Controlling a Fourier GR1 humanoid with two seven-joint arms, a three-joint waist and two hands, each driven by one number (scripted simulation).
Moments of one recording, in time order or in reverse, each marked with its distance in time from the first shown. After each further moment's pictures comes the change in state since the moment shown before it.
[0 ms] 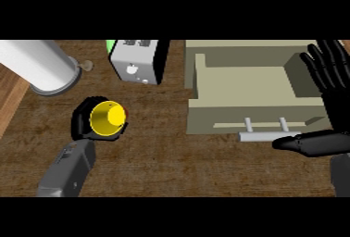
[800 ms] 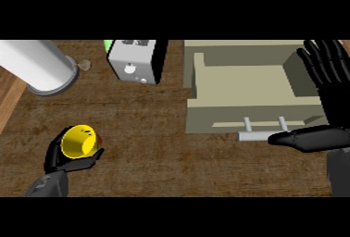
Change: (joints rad) left arm 0.175 0.122 -0.006 0.108 -0.036 -0.051 0.008; right arm -0.033 0.006 0.012 0.011 0.012 -0.015 0.010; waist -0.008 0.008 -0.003
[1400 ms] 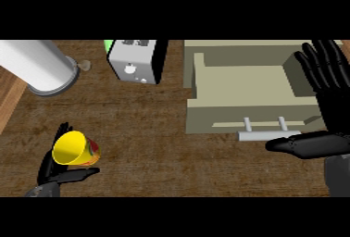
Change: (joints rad) left arm 0.034 0.039 -0.007 0.078 0.000 -0.085 0.077; right arm 0.024 0.020 0.018 -0.041 0.000 -0.011 0.009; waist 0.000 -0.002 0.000
